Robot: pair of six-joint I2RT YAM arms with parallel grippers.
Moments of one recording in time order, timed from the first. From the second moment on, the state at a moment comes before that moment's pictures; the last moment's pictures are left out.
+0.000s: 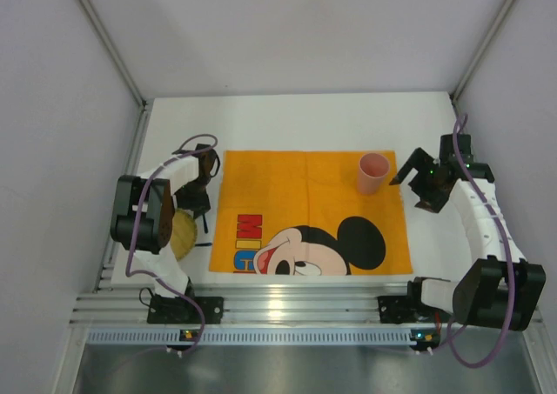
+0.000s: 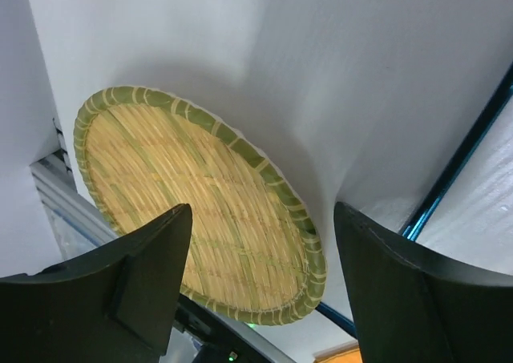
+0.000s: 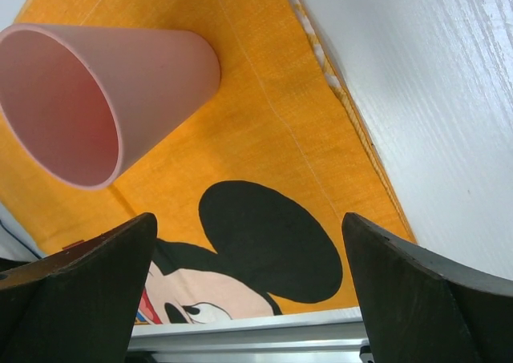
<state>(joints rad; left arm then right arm) -0.13 1.79 1.11 -0.92 -0.55 -0.48 -0.11 1.22 1.01 -0.85 -0.16 0.59</state>
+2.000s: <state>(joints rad) -1.10 2.36 2.19 -1.31 -0.44 -0.68 -0.11 0.88 1.06 -1.18 0.04 0.60</state>
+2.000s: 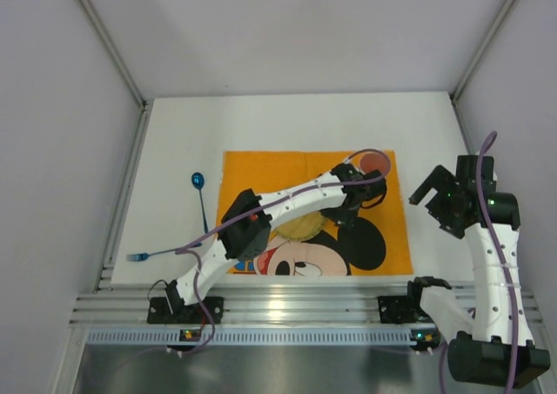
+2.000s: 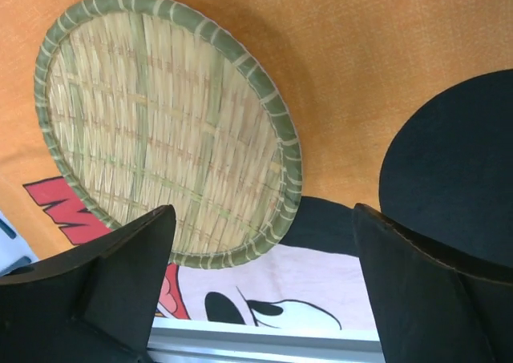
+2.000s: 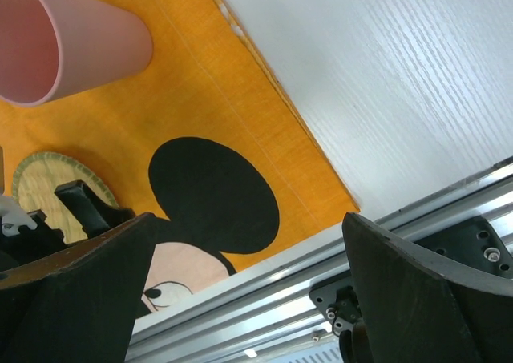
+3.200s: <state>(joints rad) 0.01 1.81 1.15 -0.50 -0.09 -0.34 -0.09 1.00 1.13 -1.18 -0.01 0.54</state>
